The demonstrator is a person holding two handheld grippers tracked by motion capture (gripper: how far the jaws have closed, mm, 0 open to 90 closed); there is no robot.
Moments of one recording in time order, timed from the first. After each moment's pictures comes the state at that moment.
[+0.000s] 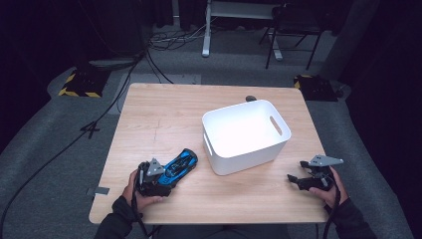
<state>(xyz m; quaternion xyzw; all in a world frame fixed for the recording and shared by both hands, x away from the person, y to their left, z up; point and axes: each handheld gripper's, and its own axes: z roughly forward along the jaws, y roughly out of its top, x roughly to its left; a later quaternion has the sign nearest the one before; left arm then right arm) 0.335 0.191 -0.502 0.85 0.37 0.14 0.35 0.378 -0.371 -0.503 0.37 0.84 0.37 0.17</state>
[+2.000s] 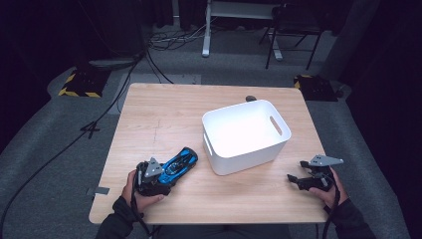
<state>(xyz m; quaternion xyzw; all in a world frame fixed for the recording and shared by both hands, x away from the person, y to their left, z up) 0.329 0.193 -0.489 0.83 0.37 0.16 0.38 0.378 -0.370 -0.504 0.37 0.83 0.37 0.17</state>
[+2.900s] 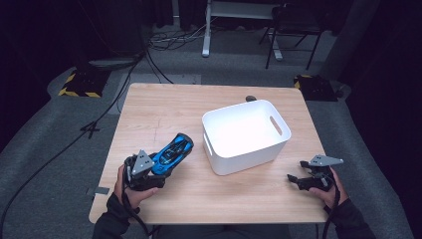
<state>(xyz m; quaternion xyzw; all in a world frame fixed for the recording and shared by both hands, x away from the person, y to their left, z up) 0.322 0.206 -0.445 0.80 0.36 0.22 0.43 0.378 -0.370 -0.504 0.37 0.83 0.37 0.17</state>
